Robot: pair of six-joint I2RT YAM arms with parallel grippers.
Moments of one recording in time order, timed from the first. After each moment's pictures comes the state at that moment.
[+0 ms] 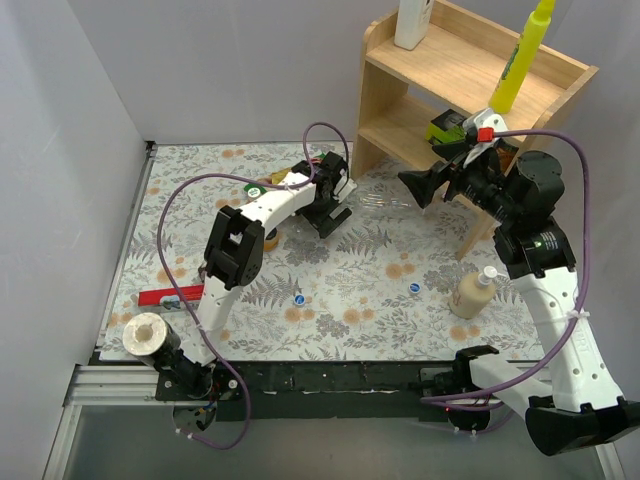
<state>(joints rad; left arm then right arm) -0.64 2.32 2.06 -0.97 -0.15 0.23 0.23 0.99 1.26 -0.25 -0.52 -0.02</state>
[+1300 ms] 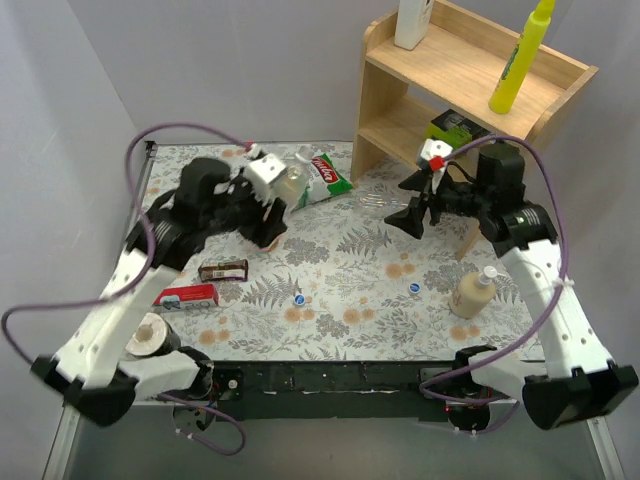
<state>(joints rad) -0.58 1.31 1.61 -0.92 0.23 0.18 0.23 1.06 1.25 -0.55 -0.83 -0.39</state>
